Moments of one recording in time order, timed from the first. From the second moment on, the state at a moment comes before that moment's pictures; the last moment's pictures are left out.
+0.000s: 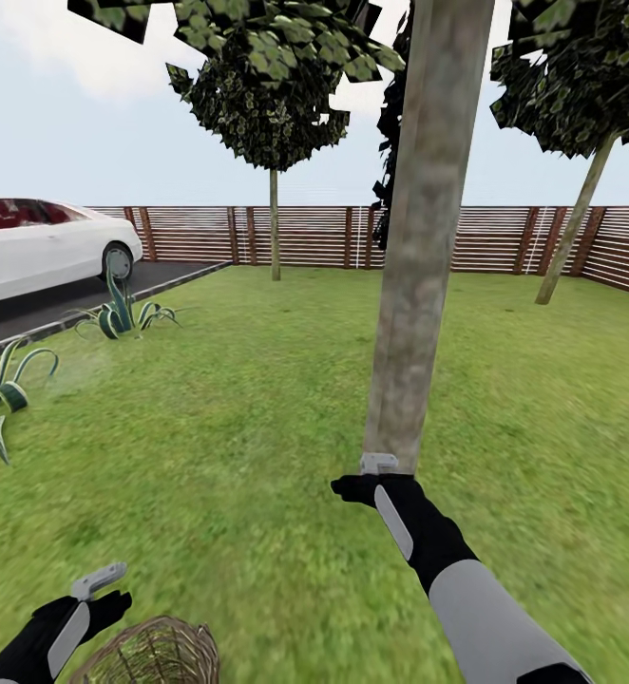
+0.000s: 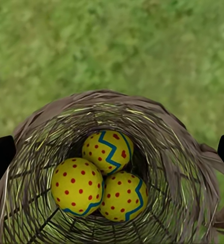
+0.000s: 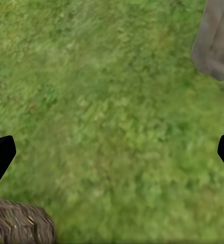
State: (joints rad) left arm -0.47 0.24 0.21 -0.49 0.30 0.40 0.10; right arm -0.72 0.16 0.14 -0.74 -0.21 0.60 -0.05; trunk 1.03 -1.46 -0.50
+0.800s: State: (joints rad) left arm -0.47 0.24 0.22 -0.44 0.30 0.40 0.10; right arm -0.72 0.16 0.14 -0.75 -0.21 0.60 -0.05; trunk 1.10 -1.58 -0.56
